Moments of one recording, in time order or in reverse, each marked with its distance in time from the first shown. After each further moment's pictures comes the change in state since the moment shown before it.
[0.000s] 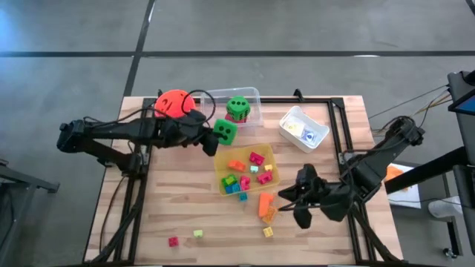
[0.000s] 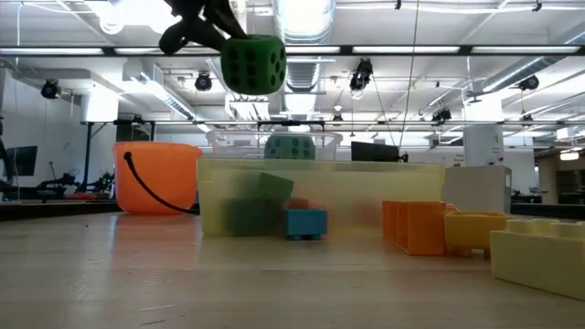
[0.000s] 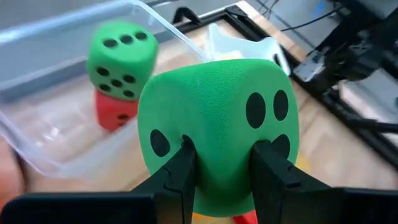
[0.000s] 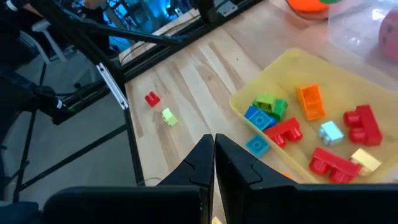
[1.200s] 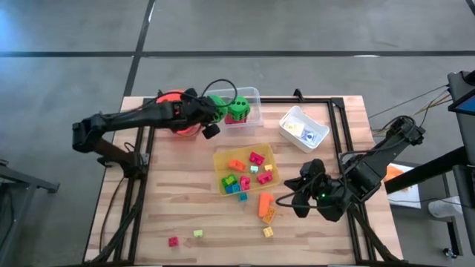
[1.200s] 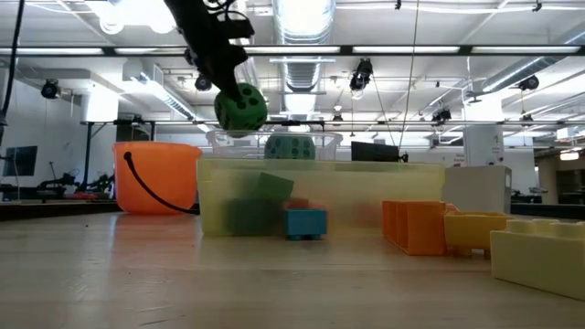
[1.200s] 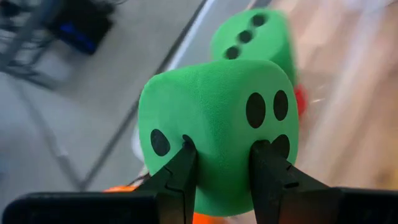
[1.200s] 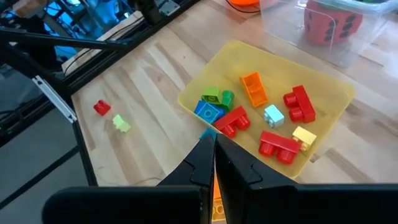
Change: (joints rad) left arm 0.251 0.182 0.093 -0.124 -0.166 0.723; right arm 0.000 -0.012 -0.028 -0.202 0.100 0.221
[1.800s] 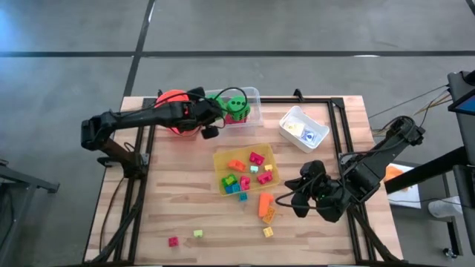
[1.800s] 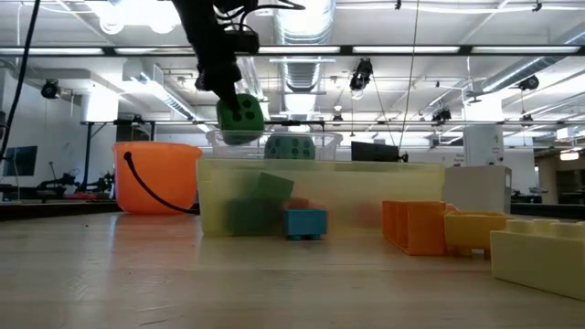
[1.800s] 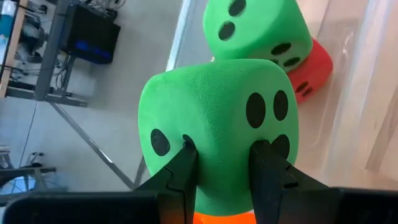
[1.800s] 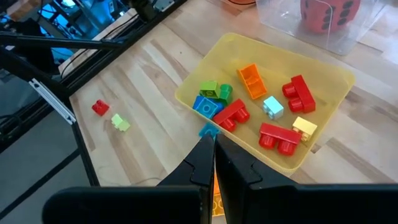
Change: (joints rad) left arm 0.002 0.096 0.060 -0.070 -0.071 0.219; right arm 0.002 0.002 -0.012 -0.010 -0.010 0.058
